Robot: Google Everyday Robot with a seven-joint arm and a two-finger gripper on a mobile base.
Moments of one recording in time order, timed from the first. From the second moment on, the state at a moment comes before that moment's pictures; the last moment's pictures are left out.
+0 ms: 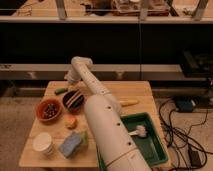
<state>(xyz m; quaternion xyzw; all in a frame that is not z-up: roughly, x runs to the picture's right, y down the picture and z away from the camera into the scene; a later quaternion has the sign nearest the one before) -0.263 -0.030 1.016 -0.24 -0.31 -0.05 0.92</state>
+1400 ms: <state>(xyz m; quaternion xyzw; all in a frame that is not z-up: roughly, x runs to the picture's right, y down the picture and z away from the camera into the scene) -0.239 -0.012 1.027 -0.26 -0.27 -0.04 0.93</state>
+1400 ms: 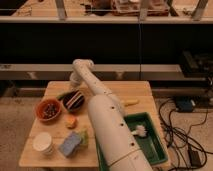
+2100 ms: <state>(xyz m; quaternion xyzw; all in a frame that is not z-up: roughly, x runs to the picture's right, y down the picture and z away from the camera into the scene) -0.264 -0.058 0.966 -0.24 -0.29 -0.09 0.92</state>
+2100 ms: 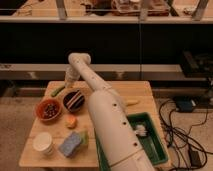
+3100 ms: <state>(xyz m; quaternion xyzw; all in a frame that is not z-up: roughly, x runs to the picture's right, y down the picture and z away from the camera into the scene) -0.273 -0.069 0.741 -0.14 -0.33 -0.26 0.90</state>
